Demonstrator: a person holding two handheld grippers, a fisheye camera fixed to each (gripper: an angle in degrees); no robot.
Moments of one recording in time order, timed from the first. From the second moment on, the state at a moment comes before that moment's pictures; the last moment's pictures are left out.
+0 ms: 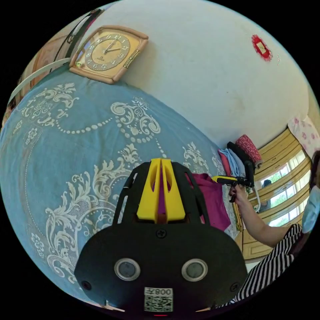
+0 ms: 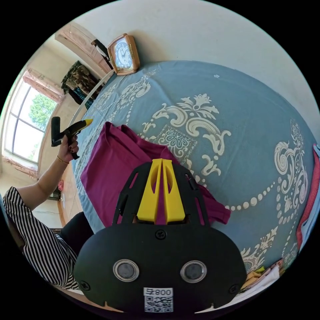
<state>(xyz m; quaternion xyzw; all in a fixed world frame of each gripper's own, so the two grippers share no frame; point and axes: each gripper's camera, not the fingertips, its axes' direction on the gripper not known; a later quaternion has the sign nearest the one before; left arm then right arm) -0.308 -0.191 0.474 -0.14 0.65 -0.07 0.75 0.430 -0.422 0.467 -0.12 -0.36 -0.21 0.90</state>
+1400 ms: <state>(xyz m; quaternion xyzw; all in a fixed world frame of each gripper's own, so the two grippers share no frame) -0.072 -0.142 0.449 -0.10 0.62 0.16 0.76 0.503 -0.360 0.449 -0.09 -0.34 -0.24 0.90</state>
